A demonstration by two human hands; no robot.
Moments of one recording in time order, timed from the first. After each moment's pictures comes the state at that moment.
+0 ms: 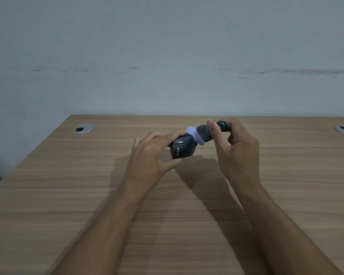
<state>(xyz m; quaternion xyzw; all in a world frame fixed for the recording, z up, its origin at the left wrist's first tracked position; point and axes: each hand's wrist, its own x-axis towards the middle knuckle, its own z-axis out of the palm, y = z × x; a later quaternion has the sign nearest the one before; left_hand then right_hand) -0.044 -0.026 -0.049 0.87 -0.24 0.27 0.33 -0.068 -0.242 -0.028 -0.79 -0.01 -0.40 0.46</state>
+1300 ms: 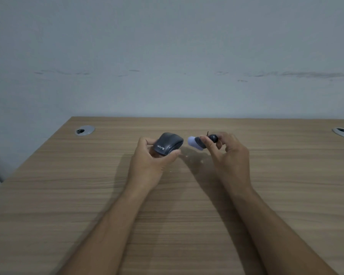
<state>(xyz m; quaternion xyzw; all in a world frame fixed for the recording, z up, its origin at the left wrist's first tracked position) -0.045 -0.037 -0.054 0.80 0.02 0.08 0.60 -0.047 -0.253 -0.065 -0.83 0.03 -0.36 0.42</state>
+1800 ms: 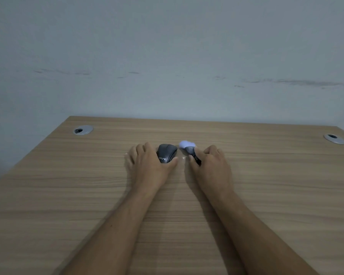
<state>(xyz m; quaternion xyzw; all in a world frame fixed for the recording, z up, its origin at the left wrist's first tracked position) -0.023 -0.049 -0.083 0.94 0.04 0.14 0.31 -0.048 -0.226 -0.086 -0.96 0.06 -0.24 0.15</state>
